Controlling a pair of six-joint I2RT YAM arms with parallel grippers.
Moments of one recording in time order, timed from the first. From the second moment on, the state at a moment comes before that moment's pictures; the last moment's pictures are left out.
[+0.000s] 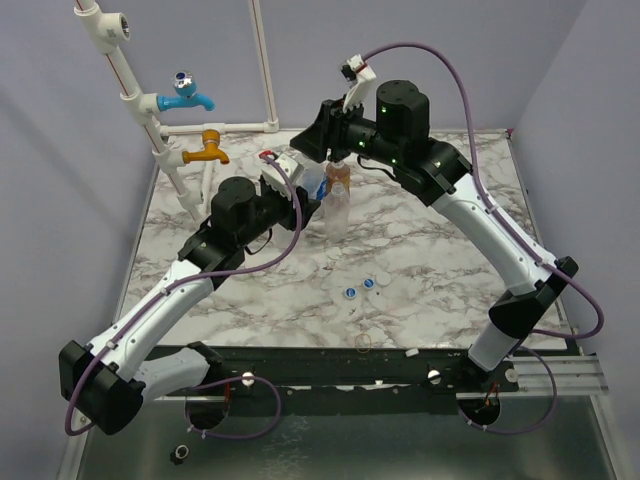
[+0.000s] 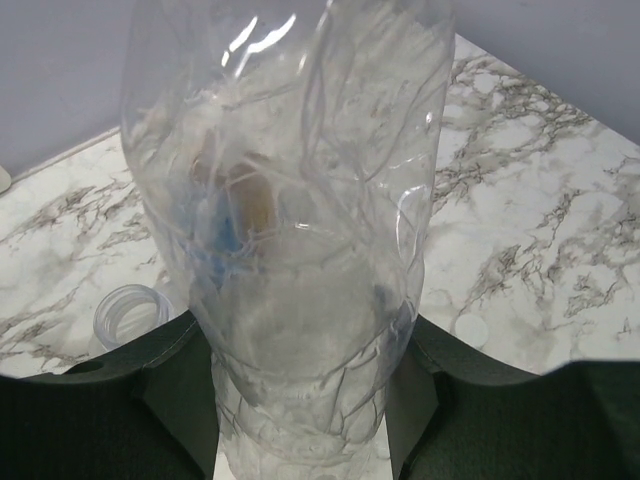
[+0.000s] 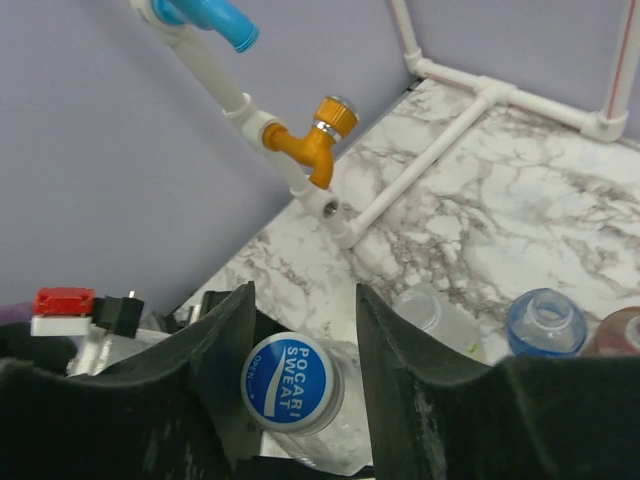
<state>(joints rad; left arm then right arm) -0.59 1.08 0.99 -0.04 0.16 -0.02 0.74 1.69 2.00 -0.43 -0.21 0.34</state>
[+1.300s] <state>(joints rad) -0.58 1.05 1.04 0.03 0.91 -0.18 0.75 1.40 1.86 -0.36 -0.69 0.16</state>
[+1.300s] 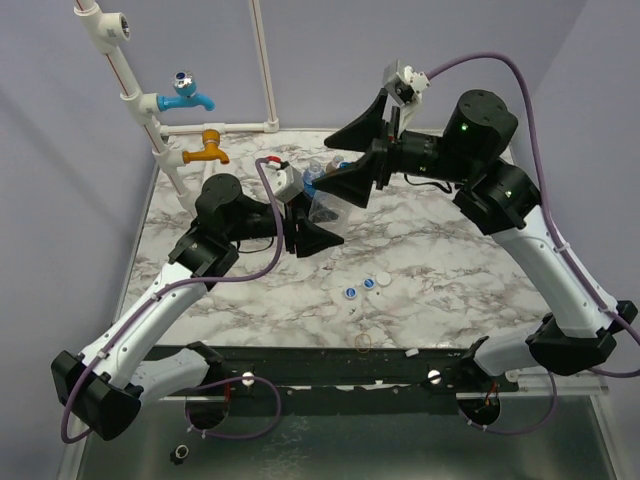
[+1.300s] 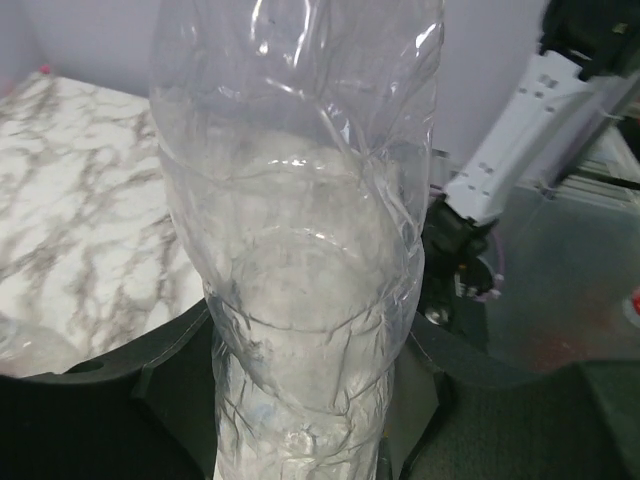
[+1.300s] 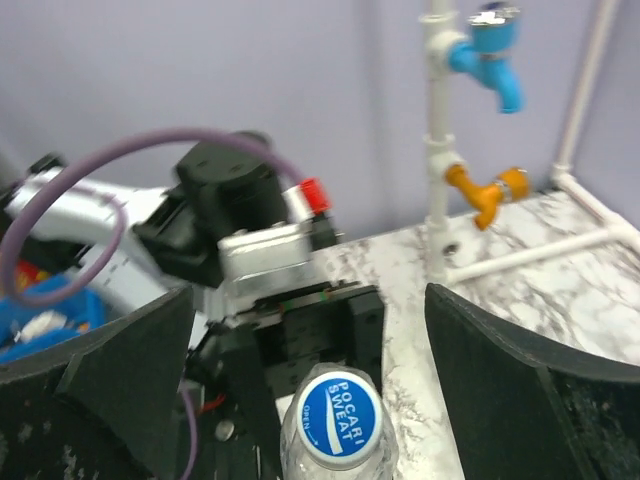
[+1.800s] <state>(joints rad) -0.58 1.06 1.02 0.00 0.31 -0.03 0.75 1.56 2.00 -0.47 -0.22 0.31</state>
